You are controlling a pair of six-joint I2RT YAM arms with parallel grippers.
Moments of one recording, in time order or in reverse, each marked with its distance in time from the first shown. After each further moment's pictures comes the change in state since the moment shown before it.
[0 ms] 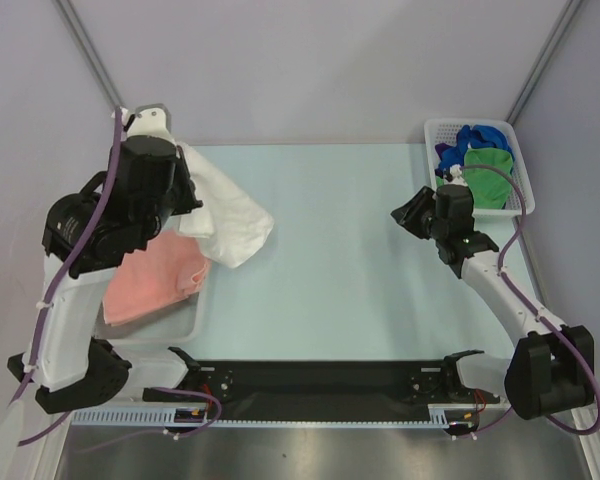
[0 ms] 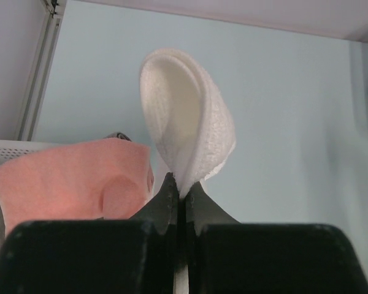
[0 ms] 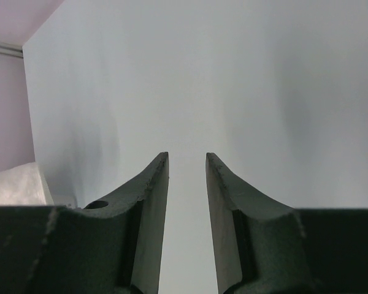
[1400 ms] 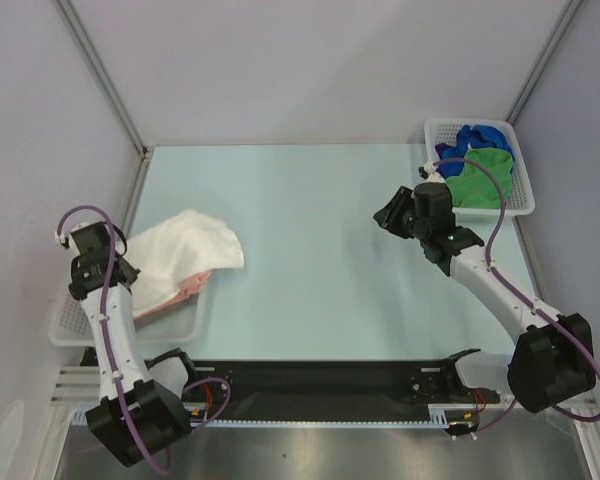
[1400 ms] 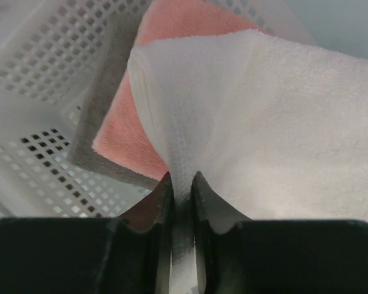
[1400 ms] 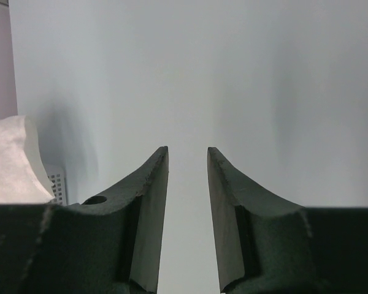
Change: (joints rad) left arm 1.108 -0.348 -1.153 0.525 0.299 0.177; right arm 0.131 0.043 0.057 -0.030 0.057 -0.045
